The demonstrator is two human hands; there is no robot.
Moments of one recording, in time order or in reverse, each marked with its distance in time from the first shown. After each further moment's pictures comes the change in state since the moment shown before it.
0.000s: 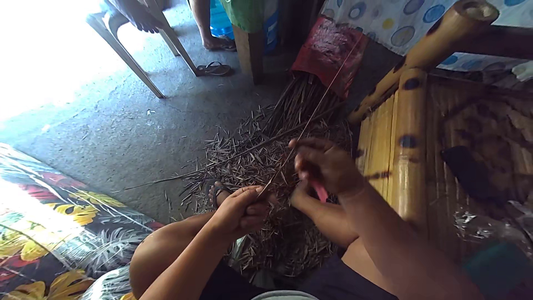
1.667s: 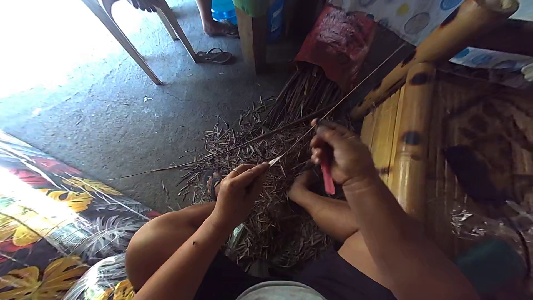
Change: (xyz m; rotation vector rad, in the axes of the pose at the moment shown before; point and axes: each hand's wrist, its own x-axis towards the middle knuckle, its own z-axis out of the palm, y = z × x) left_hand 0.008 -0.014 -0.010 1.406 0.575 0.754; right_hand -0.003 -0.007 0.006 -0.051 0.357 0.007
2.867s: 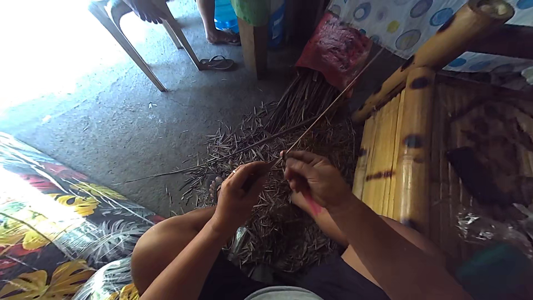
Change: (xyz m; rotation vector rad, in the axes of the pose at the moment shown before) left_hand 0.006 0.002 -0.005 -0.189 -0.023 -0.076; right_hand -0.018 0.027 0.024 0.050 -0.155 0.066
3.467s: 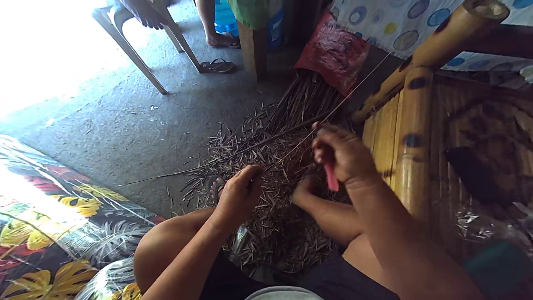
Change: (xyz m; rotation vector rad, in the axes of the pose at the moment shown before) left_hand 0.001 -0.004 -0.007 0.240 -0.151 -0.073; right_hand 0.017 -0.031 -0.035 -0.081 0.203 -0.130
